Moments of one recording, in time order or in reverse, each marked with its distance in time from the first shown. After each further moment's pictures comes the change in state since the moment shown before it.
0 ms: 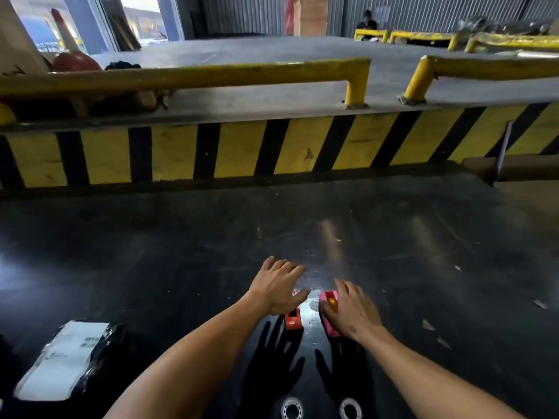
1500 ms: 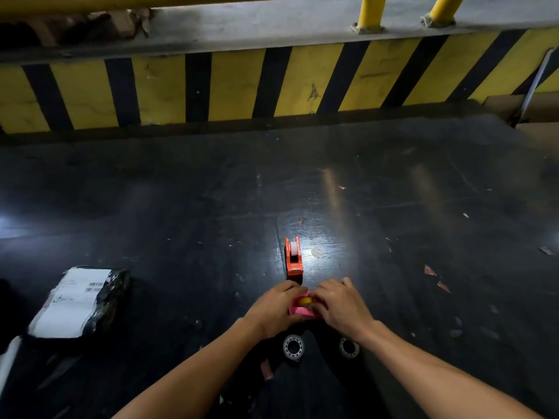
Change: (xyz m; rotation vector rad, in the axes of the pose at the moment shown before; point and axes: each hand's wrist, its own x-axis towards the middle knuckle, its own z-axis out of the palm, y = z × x) left_hand -0.093 0.025 0.098 -0.461 -0.149 0.007; right_hand -0.056 0.010 0.069 -0.013 0.008 -0.503
